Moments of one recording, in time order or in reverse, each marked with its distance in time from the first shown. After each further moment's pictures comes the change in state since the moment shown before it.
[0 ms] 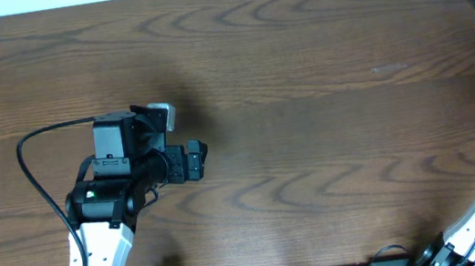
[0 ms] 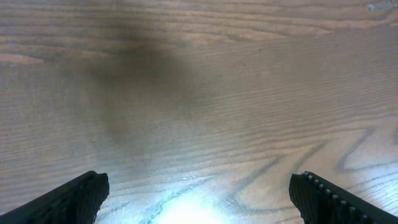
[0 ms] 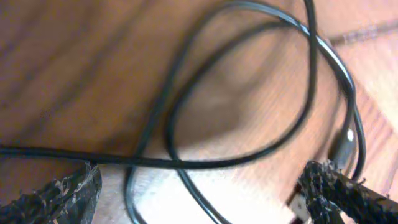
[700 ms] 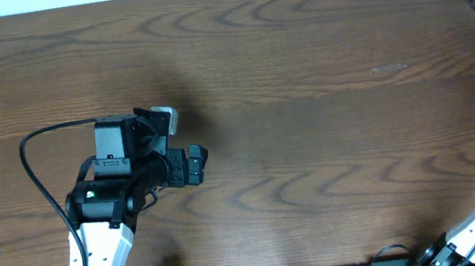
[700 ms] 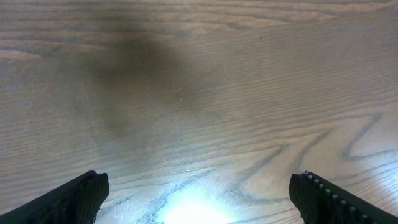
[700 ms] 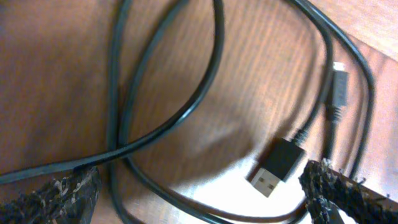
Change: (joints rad) left arm 0.000 0.000 0.000 -0.029 0.000 0.046; right arm -0.068 -0.001 0.004 -0.042 -0.020 0.297
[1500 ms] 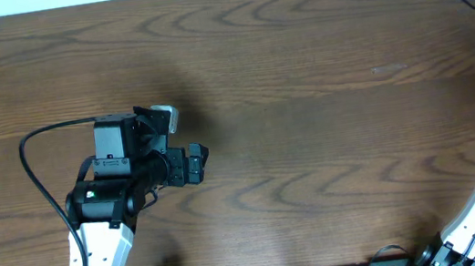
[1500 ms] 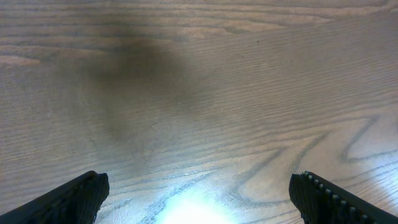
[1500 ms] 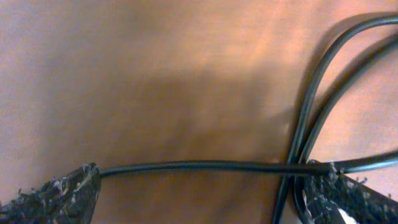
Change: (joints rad) left arm 0.000 0.000 0.000 0.012 0.008 0.000; right arm 0.137 0.060 0.002 0.294 -0.202 0.024
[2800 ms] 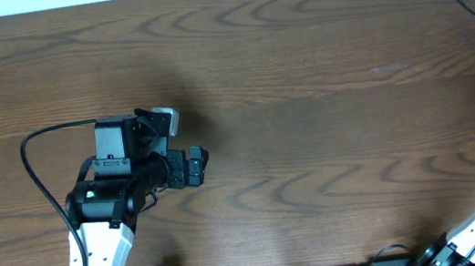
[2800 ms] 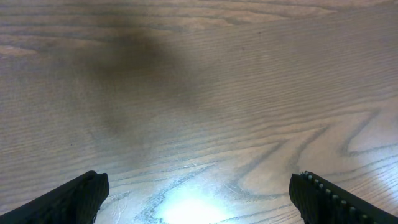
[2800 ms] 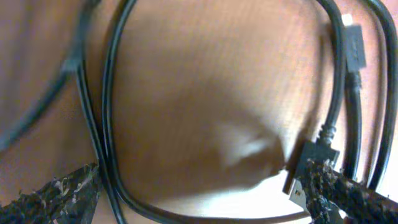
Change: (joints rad) left arm 0.000 0.000 0.000 -0.027 0.000 0.006; right arm -0.156 -0.039 0.023 -0.344 0.075 0.042
